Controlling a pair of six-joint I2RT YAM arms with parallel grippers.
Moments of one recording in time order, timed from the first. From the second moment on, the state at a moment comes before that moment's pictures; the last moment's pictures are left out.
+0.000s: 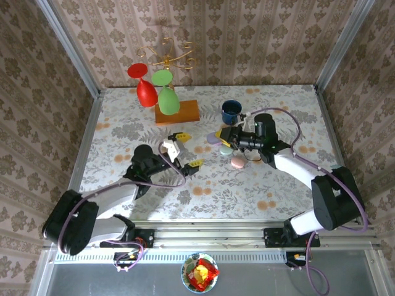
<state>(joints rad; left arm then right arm) -0.59 1.20 0.41 0.74 0.61 0.15 0.34 1.47 0.81 0.23 -0.69 1.01</state>
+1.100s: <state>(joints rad) -0.52 0.97 0.42 0.18 0.30 0.29 0.44 1.46 0.87 -0.15 -0.23 0.54</state>
